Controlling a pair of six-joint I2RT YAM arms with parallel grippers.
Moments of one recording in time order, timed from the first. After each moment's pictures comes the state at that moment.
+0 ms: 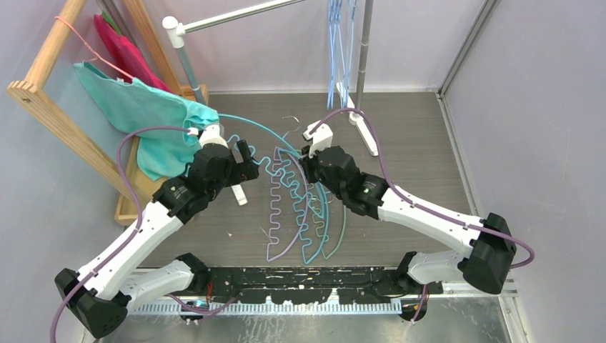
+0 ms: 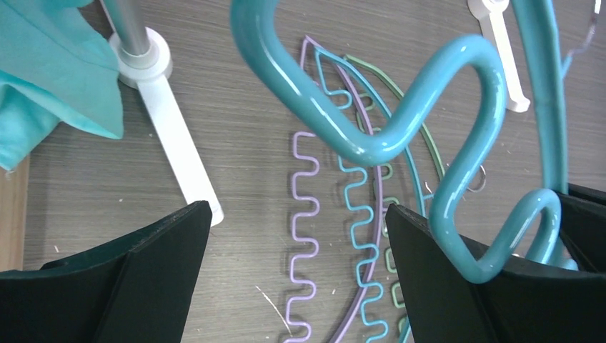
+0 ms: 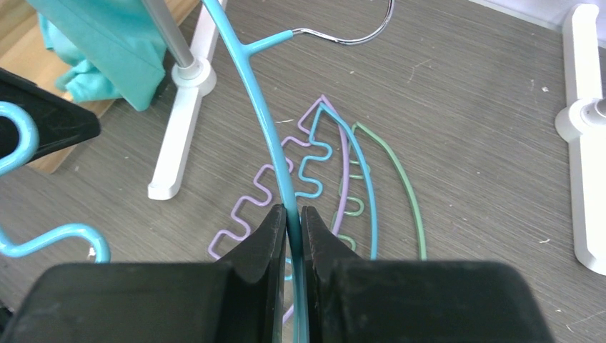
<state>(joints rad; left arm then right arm) -0.64 0.95 0.97 -0.59 -0.39 -0.67 0.93 1.26 1.00 -0.06 0.35 0.18</state>
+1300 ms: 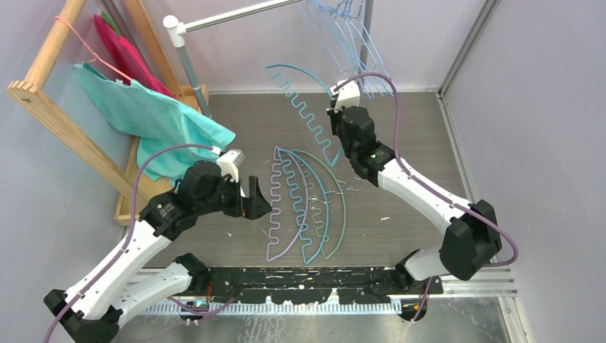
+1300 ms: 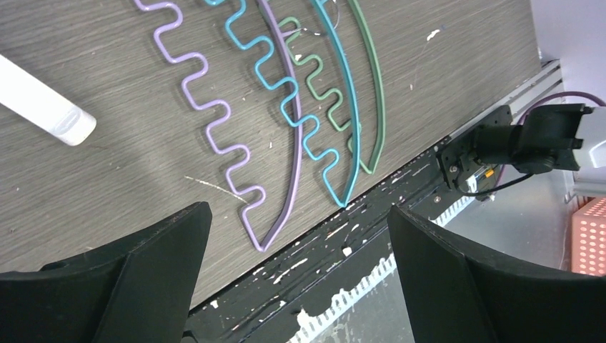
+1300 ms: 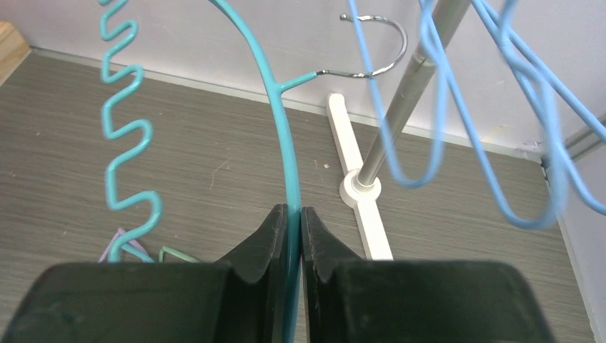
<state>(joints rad) -0.65 0.81 0.91 -0.74 0.19 -0.51 0.60 1.42 1.15 0.15 0.48 -0.07</state>
